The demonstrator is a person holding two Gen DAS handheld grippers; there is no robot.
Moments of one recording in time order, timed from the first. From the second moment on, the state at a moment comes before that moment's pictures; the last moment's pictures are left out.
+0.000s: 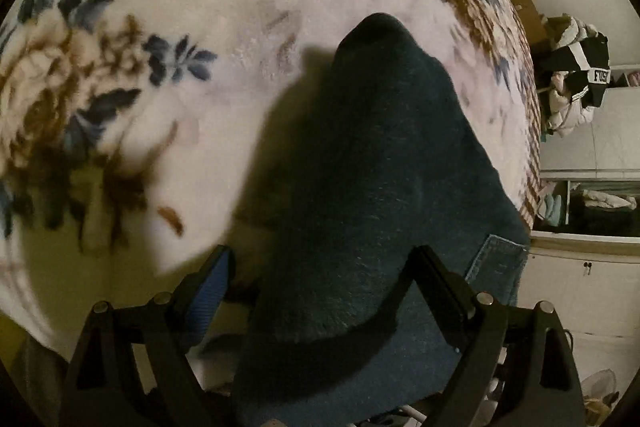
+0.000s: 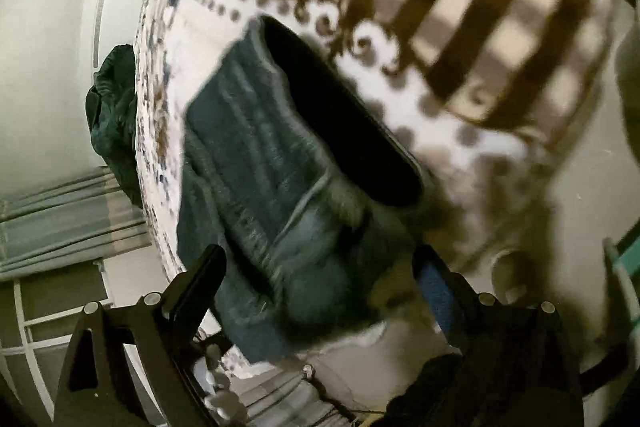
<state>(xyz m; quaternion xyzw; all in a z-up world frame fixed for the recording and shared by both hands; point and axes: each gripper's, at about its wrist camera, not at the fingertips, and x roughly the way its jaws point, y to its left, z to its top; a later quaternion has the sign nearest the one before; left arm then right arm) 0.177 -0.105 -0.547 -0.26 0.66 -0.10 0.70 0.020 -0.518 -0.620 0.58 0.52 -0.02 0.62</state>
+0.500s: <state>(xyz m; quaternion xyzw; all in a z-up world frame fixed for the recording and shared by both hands) 0.188 -0.119 -0.544 -0.26 0.62 -0.12 0.73 0.035 -0.506 -0.626 0.60 0.47 -0.01 0.65</state>
